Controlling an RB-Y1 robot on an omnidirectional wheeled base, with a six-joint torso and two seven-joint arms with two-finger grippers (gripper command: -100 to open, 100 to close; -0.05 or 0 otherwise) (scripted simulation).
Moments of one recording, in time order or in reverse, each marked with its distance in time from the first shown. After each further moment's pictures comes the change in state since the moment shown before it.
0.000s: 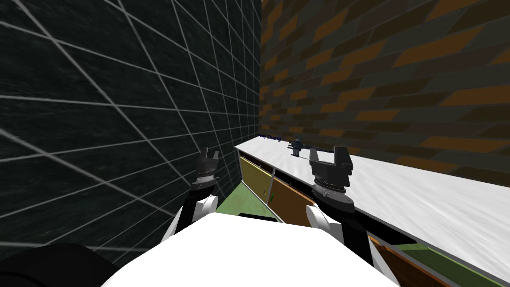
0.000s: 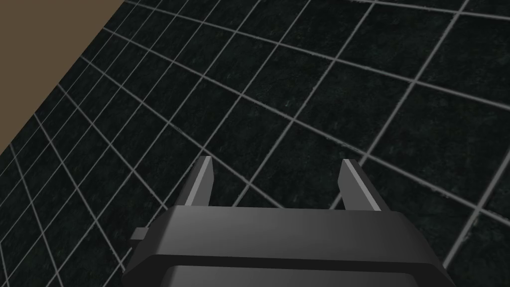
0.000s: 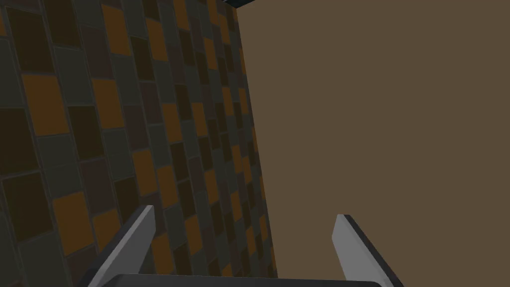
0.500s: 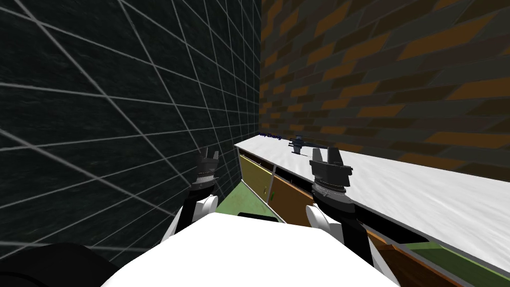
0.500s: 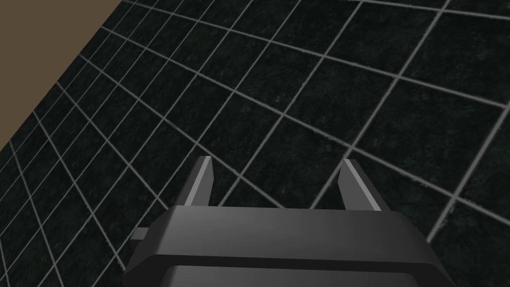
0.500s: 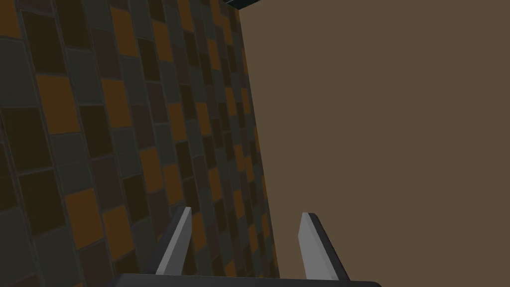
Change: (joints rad) left arm 0.000 0.000 0.000 0.000 0.000 0.000 0.000; right arm 0.000 0.000 0.000 0.000 0.000 0.000 0.000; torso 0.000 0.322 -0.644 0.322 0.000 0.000
